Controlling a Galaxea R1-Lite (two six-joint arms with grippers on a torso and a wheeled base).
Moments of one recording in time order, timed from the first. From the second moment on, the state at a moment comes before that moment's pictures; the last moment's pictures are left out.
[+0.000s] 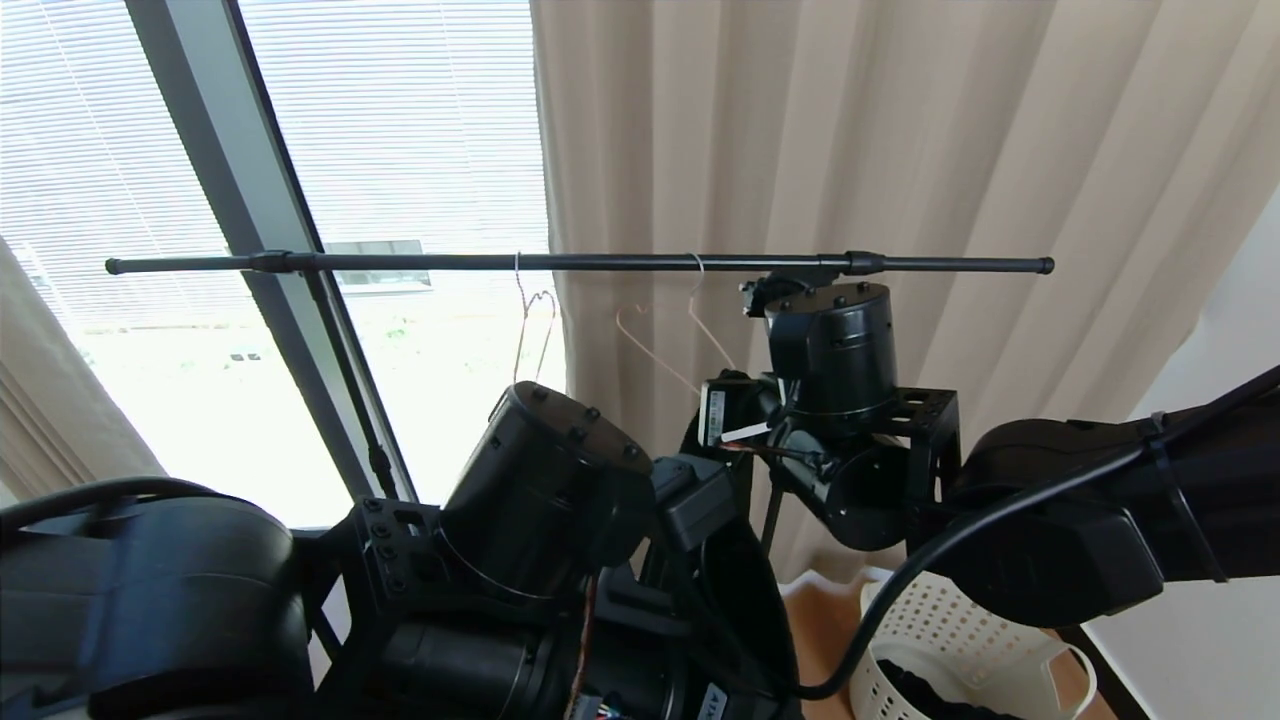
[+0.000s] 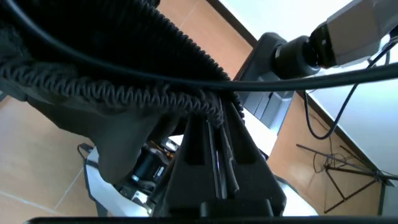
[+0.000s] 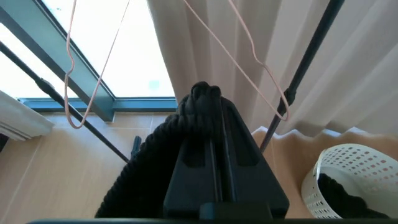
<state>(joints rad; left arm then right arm) -0.96 1.69 -0.98 -0.01 -0.33 -0.32 0.80 1.93 -1.16 -0.40 -0.64 0.36</state>
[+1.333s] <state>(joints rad) -0.59 1.80 -1.02 -0.26 -0.05 -0.14 0.71 1.71 -0.87 -0.38 -0.71 0.06</state>
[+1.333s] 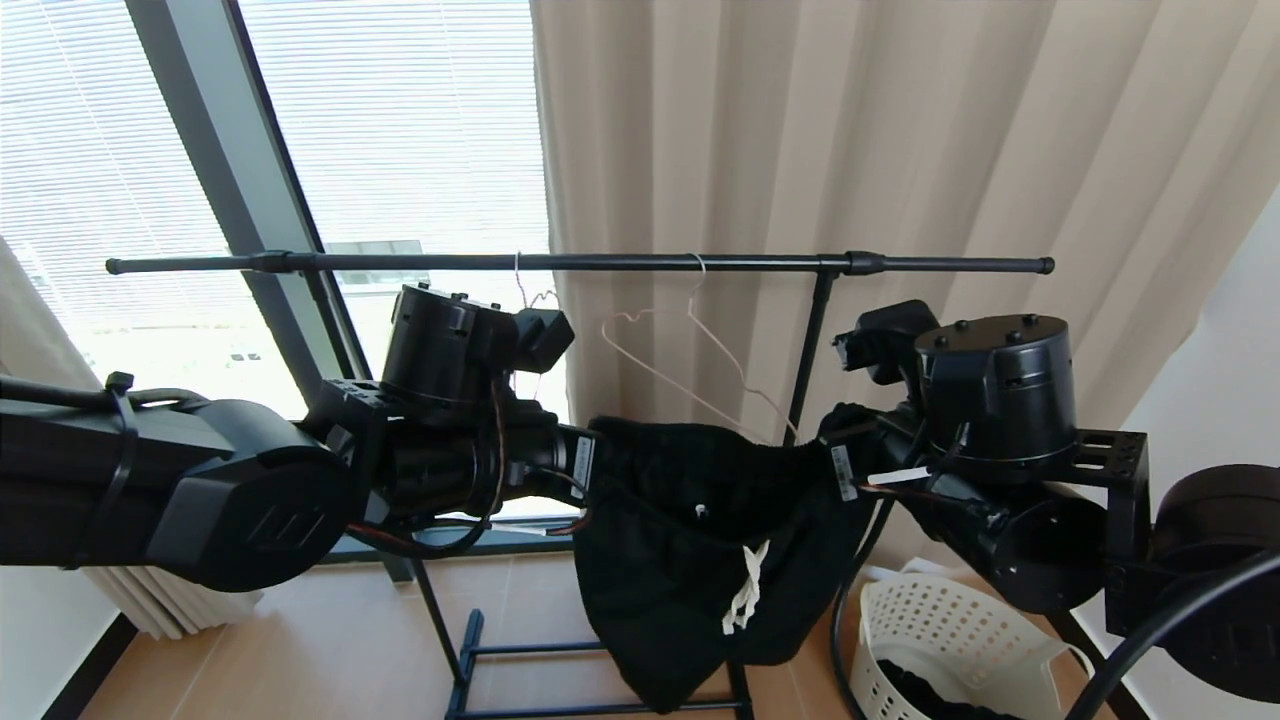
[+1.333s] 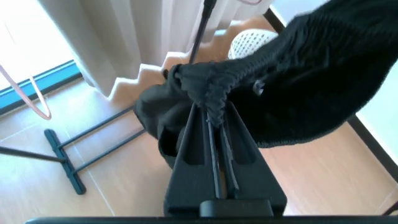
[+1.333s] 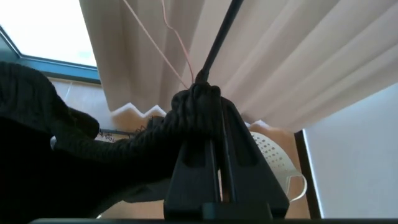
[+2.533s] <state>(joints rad) -0.63 1.82 -1.05 -0.50 0.07 -0.27 0.74 1.48 -0.52 -0.41 -0.07 -0.20</state>
